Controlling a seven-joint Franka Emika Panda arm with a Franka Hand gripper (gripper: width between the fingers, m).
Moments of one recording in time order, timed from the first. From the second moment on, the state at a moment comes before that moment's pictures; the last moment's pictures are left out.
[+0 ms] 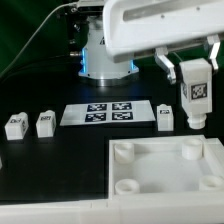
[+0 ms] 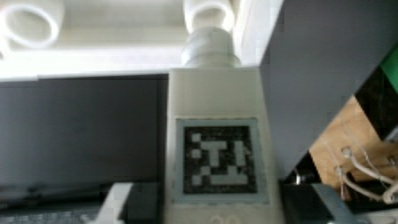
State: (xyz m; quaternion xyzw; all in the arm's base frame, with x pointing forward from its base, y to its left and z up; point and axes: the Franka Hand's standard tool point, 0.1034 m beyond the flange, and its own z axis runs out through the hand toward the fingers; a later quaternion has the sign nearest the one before) arm 0.593 0.098 0.161 -0.95 -0.01 -0.31 0.07
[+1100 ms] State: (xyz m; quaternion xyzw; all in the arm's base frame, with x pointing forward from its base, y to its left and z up) arm 0.623 0.109 0.103 -0.95 -0.01 -0.30 0.06
